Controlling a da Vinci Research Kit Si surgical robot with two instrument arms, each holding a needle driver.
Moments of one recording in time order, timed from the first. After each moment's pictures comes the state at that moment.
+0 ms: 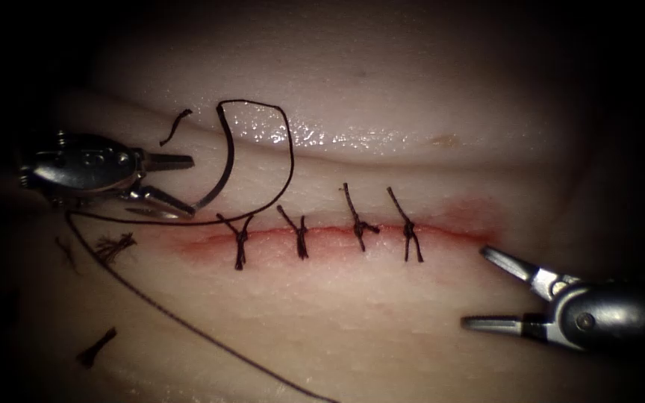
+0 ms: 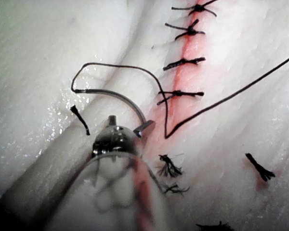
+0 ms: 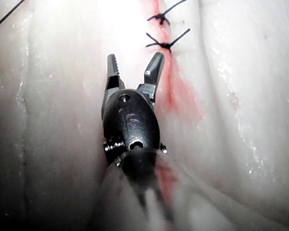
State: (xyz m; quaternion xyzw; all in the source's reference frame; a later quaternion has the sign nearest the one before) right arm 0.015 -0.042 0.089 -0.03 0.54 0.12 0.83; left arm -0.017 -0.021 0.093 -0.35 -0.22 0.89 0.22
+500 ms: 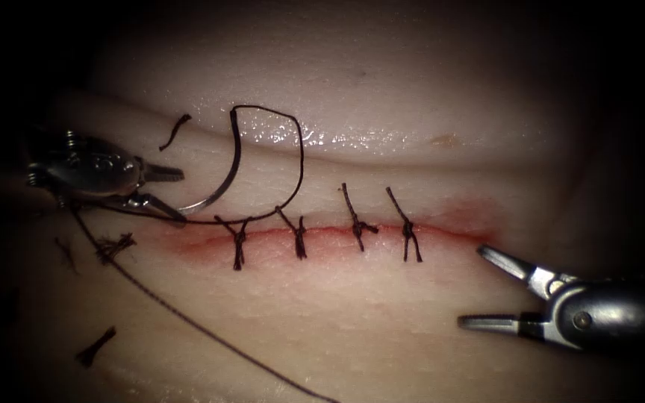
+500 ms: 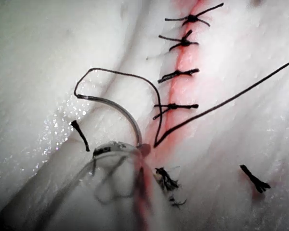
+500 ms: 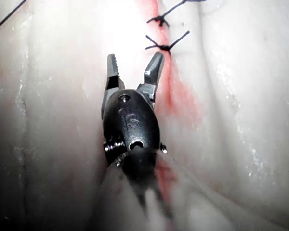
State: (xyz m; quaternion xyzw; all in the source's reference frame) right arm 0.015 -0.042 0.089 -0.03 0.54 0.12 0.83; left arm -0.017 -0.022 0.093 -0.24 -0.21 0.93 0.20
